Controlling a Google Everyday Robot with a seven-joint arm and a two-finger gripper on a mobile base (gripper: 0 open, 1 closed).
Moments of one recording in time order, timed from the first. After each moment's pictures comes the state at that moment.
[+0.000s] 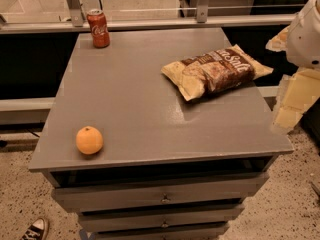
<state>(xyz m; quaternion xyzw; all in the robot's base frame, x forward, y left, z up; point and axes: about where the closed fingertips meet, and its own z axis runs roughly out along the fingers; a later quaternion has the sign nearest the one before) 0.438 -0.217 0.976 -0.60 0.78 -0.03 0.16</state>
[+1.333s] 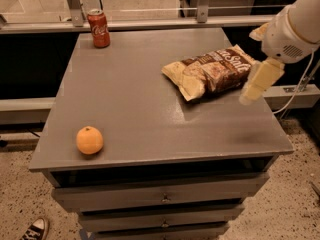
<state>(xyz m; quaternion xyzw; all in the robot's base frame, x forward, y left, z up) 0.550 -0.222 0.940 -0.58 0.77 -0.02 0.26</state>
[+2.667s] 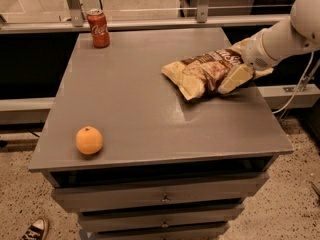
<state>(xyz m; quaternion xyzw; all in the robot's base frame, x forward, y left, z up) 0.669 -0.230 0.864 -0.54 0.77 0.02 0.35</state>
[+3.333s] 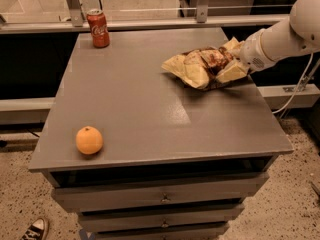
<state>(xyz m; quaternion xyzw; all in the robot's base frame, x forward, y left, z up) 0.674 -0.217 0.862 -0.54 0.76 0.04 0.37</state>
